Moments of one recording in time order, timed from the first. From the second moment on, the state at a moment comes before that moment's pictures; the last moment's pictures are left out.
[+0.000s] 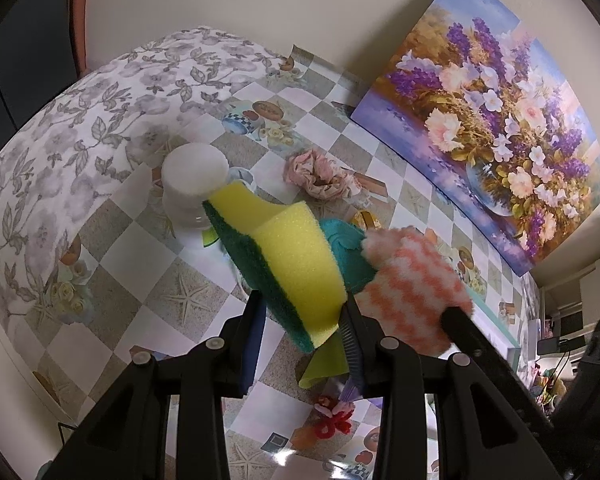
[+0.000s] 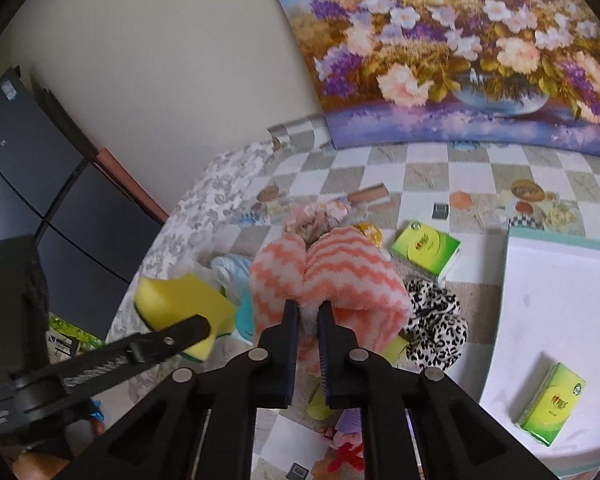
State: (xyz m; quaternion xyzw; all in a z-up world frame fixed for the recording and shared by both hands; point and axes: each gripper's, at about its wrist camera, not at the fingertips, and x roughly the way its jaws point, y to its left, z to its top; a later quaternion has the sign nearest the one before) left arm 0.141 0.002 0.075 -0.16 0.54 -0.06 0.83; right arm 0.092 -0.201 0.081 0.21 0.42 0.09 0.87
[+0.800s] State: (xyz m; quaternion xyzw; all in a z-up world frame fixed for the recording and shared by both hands) left arm 0.135 -0.091 0.139 -0.07 0.50 -0.13 0.86; right arm 0.047 -0.319 0.146 0.24 0.36 -0.06 0.90
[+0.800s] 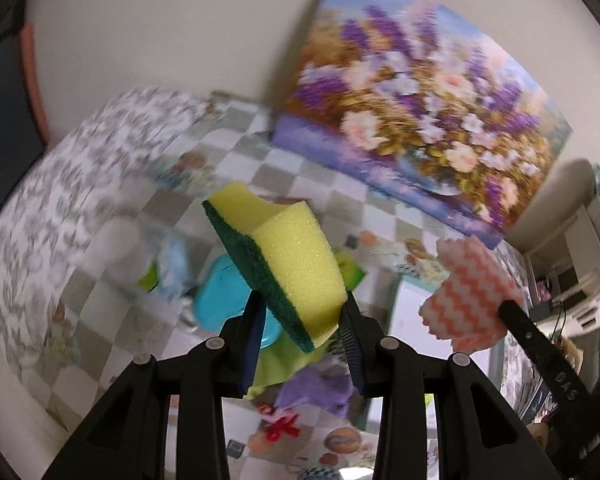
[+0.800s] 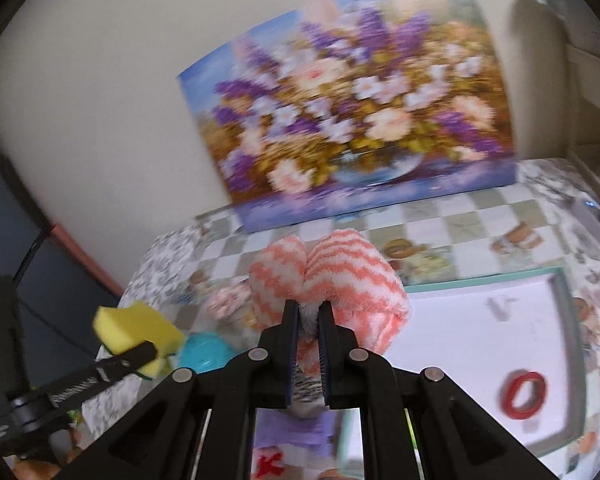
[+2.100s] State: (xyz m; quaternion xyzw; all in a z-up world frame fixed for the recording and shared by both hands) left arm 0.118 -0.317 0.029 0.14 0.52 -0.29 0.79; right arm -0.015 -0.494 0.045 0.30 0.43 -0.25 0.81
